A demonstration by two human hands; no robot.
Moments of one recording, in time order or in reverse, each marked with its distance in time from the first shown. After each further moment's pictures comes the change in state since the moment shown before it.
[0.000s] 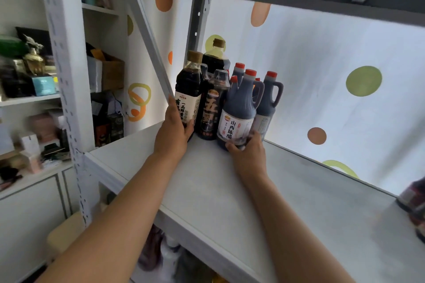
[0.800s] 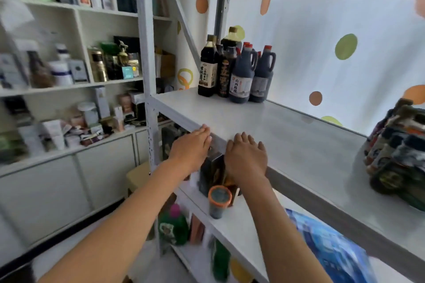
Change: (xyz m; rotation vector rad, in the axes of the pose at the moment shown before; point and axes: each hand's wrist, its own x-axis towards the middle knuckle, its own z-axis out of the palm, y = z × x) left_hand -0.279 0.127 -0.094 0.554 -0.361 0.004; right_hand -0.241 0.001 -0.137 -0.694 -0.357 -0.306
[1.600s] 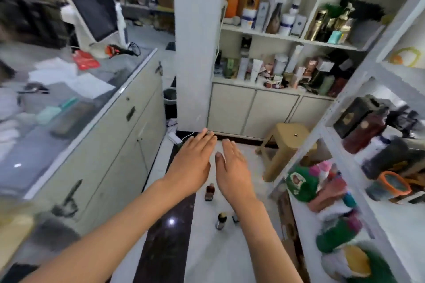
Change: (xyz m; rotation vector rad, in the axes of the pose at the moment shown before) left_hand -0.553 -0.093 -0.104 0.273 0.183 -0.604; right_hand -0.426 -0.244 0.051 0.658 -0.475 -0.879
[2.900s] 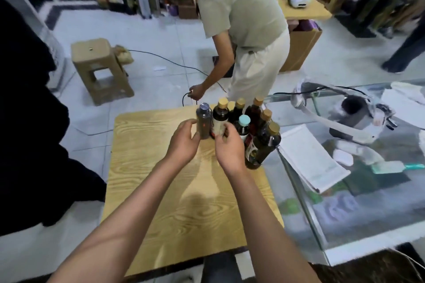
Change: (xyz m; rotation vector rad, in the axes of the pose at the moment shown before) left_hand -0.557 -0.514 -0.219 -0.158 0.739 -1.587; right_hand -0.114 -0.592 0.561 0.344 -0.934 -0.506
